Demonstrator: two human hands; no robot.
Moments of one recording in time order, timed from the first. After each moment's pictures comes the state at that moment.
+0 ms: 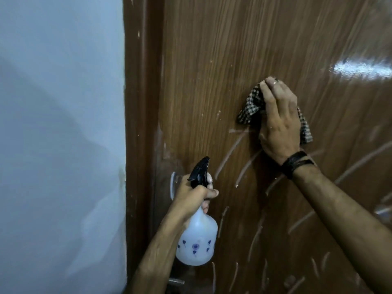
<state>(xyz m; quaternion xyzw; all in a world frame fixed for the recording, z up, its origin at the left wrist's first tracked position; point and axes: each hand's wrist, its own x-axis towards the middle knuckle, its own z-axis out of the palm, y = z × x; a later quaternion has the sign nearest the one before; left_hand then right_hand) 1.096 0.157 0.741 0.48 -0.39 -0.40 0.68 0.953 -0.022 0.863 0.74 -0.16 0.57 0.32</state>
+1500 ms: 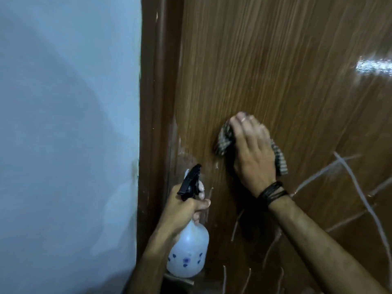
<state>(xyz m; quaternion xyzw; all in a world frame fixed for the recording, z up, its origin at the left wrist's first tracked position) 1.128 0.174 0.704 0.49 -0.39 -0.35 0.70 1.018 0.006 0.777 0.78 -0.18 0.50 0.33</state>
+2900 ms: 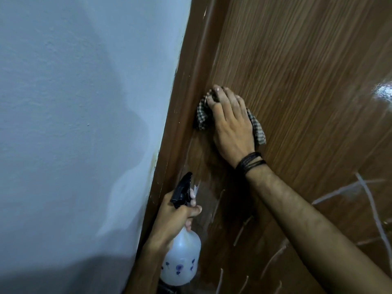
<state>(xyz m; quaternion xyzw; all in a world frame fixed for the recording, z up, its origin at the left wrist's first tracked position) 1.141 0.202 0.676 0.50 -0.28 -0.34 0.75 1.111 0.040 0.826 0.82 -0.10 0.45 0.34</state>
